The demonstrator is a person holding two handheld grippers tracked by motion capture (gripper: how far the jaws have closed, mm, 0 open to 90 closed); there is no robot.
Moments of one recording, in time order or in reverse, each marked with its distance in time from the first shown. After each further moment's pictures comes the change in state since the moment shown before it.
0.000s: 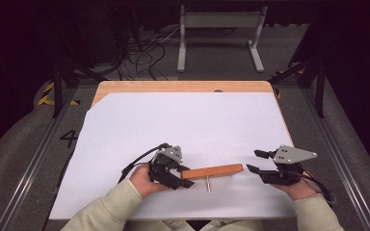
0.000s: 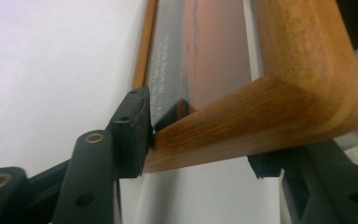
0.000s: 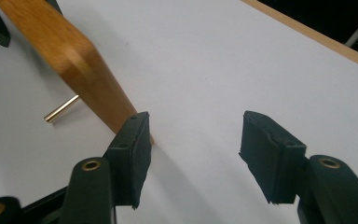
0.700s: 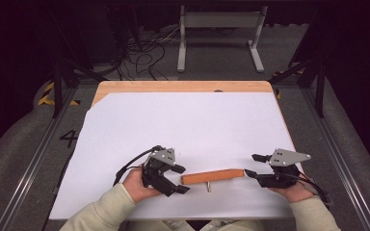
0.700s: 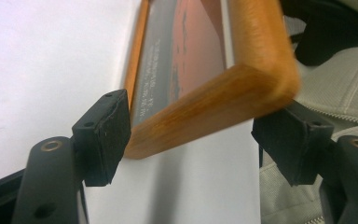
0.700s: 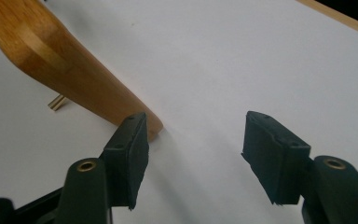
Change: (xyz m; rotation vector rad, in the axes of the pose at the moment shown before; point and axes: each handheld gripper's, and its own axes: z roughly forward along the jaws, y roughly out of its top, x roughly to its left) left arm -0.011 -0.013 -0.024 -0.091 0.006 0.017; right arm 0.005 -0.009 0.009 0.050 0.026 0.013
